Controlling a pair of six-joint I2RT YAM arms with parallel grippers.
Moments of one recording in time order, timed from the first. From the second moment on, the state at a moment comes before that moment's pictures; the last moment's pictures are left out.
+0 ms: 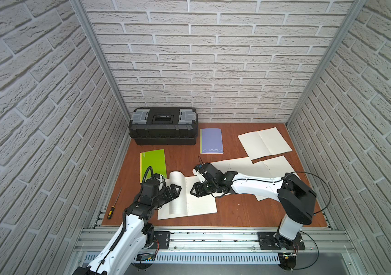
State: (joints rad) left arm -0.27 0.67 0.24 -0.33 0.33 -0.74; right arm 0.92 1.75 1.10 -0.29 -0.26 0.69
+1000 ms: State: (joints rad) left arm -0.49 0.88 0.35 -0.13 0.46 -0.70; right arm 0.80 1.58 1.00 -0.37 -0.18 0.66
